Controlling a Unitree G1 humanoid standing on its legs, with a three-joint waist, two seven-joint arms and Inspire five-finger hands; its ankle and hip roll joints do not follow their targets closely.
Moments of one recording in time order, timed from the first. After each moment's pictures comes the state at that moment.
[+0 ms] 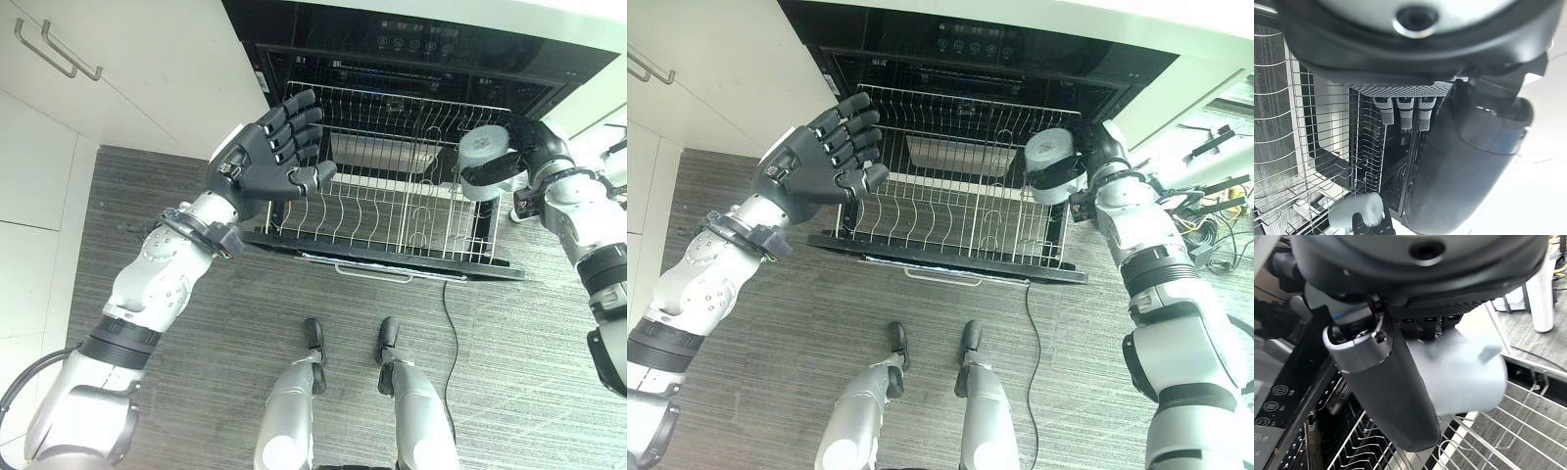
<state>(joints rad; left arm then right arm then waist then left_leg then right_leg) -0.64 0.77 -0.27 0.07 -0.98 0.06 -0.16 -1.08 -0.79 0.45 0.79 0.40 0.23 -0.08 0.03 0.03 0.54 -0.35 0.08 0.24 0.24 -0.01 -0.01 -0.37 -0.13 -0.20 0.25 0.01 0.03</state>
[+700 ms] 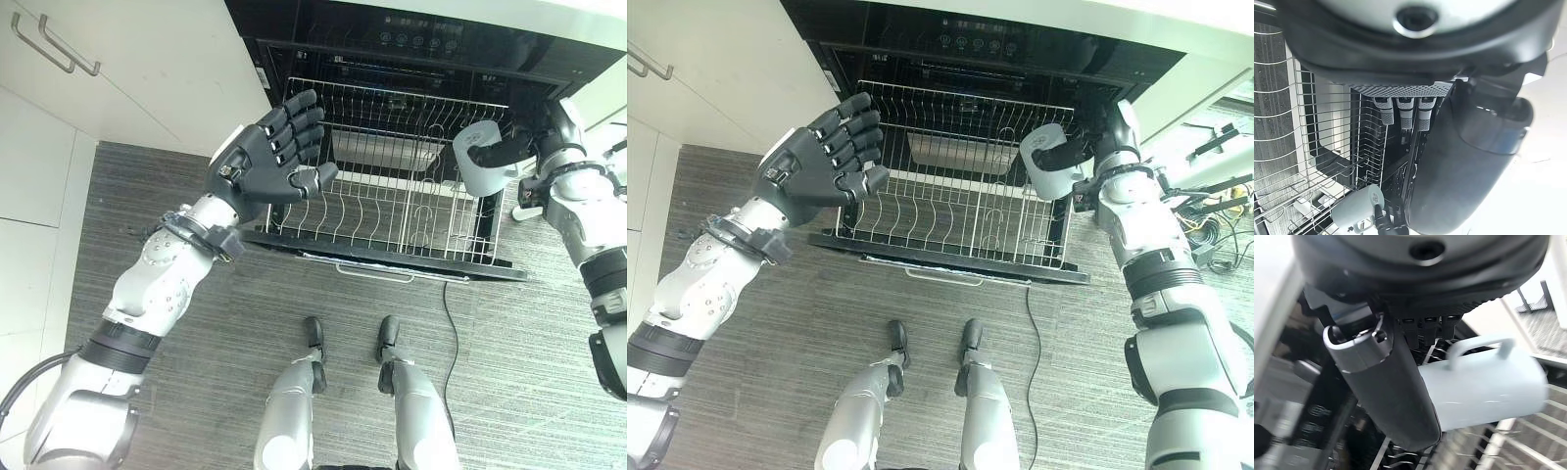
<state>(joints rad) -0.59 0.77 -0.27 0.04 -0.97 0.04 -0.16 -1.00 -0.79 0.30 0.62 0.48 0.19 -0.19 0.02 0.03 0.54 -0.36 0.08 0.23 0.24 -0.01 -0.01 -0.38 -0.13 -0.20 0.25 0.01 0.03</state>
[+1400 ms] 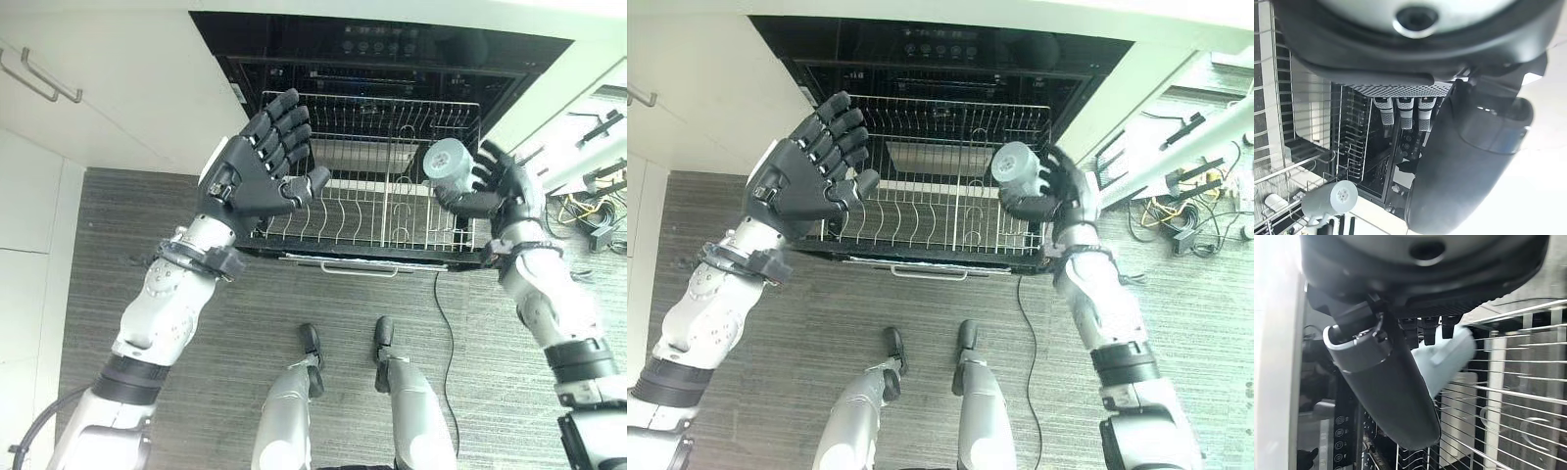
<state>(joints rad) -0.39 0.62 -0.12 -0.11 -0.85 0.00 -0.09 -0.46 -0.56 0.08 0.11 0.56 0.21 -0.29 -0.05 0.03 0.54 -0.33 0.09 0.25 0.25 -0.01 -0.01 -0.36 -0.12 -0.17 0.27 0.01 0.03</state>
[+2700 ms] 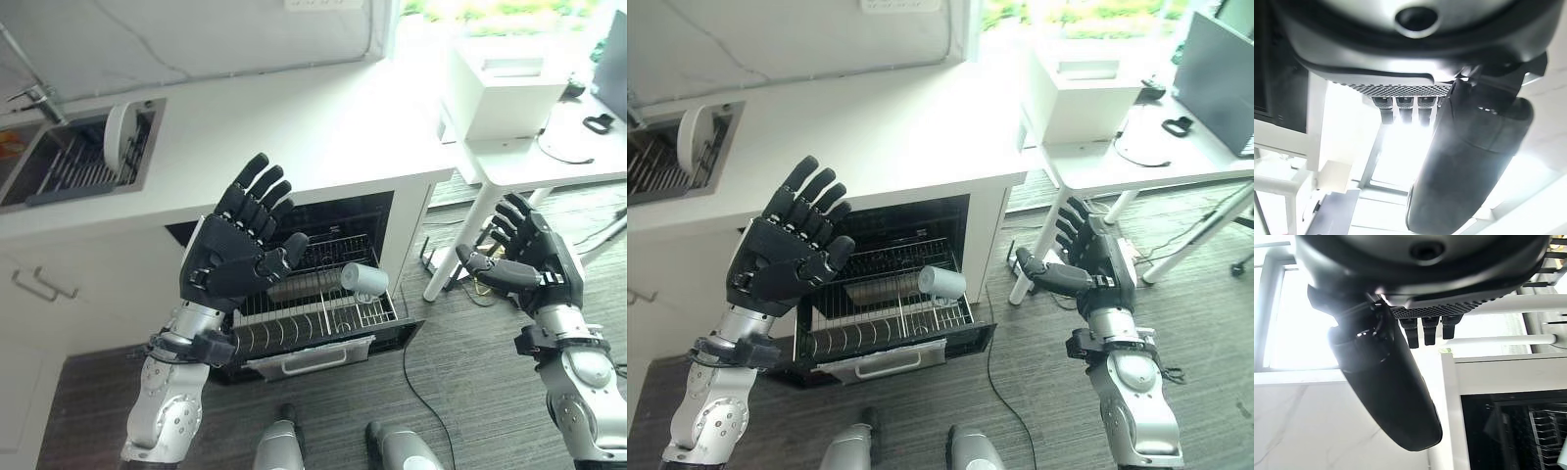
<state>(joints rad) 0.04 0.41 0.04 -0.30 -0.82 -0.18 -0.30 0.03 -0.53 -0.19 -0.27 0.51 0.08 -0.06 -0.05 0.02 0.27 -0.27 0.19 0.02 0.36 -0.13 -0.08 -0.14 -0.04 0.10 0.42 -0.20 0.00</state>
